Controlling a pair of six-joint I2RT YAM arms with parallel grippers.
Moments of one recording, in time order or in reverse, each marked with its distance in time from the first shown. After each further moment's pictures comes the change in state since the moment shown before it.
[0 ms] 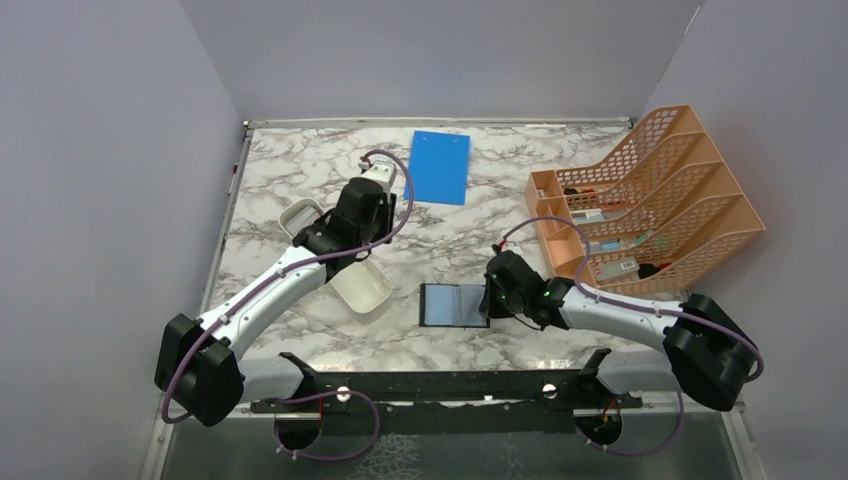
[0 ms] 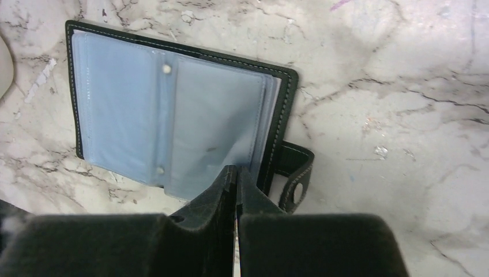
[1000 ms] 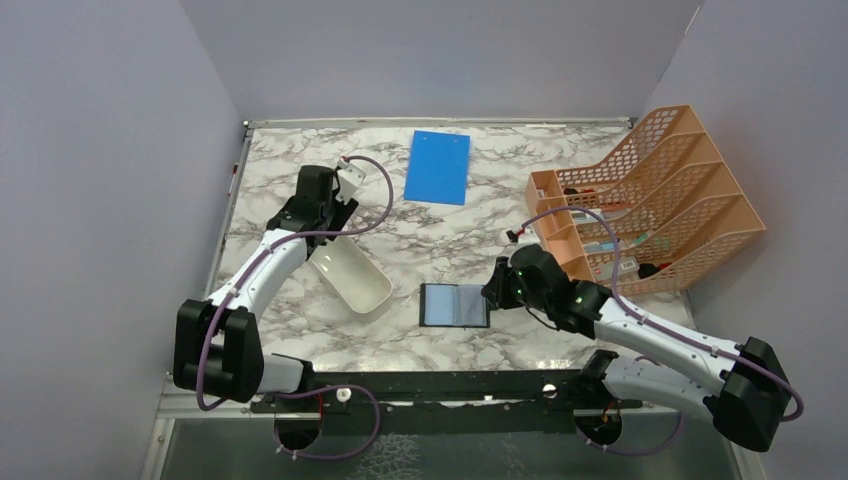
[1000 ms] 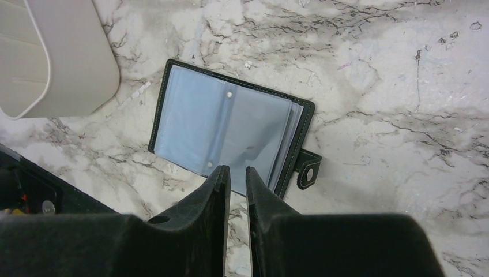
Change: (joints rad) left arm 0.380 0.076 -0.025 -0.010 -0.044 0.741; right arm 0.000 -0.289 0.031 -0.096 0.029 -0.080
